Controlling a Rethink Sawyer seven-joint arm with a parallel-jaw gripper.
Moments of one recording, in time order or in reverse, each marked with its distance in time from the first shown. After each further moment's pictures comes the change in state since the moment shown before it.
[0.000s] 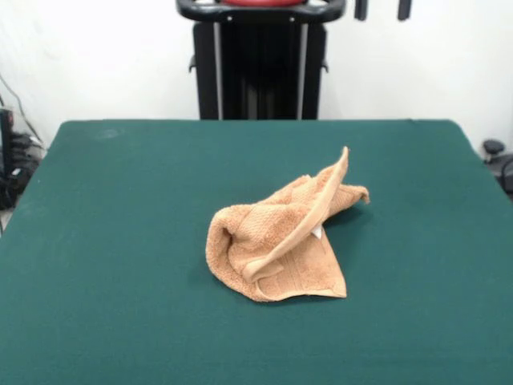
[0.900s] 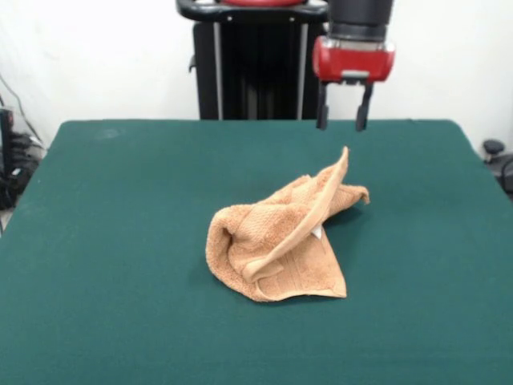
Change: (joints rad) arm -0.020 0.419 -0.045 -0.010 0.077 -0.399 0.000
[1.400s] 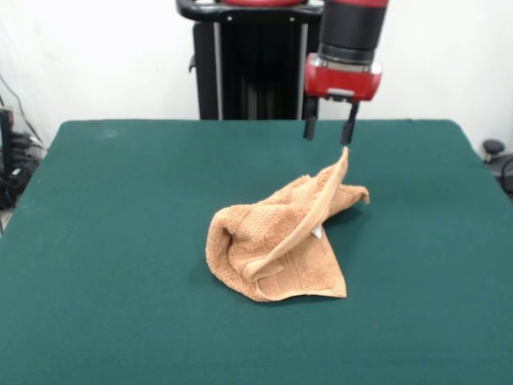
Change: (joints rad) arm 0.041 0.086 -0.050 -0.007 0.143 -0.002 0.001
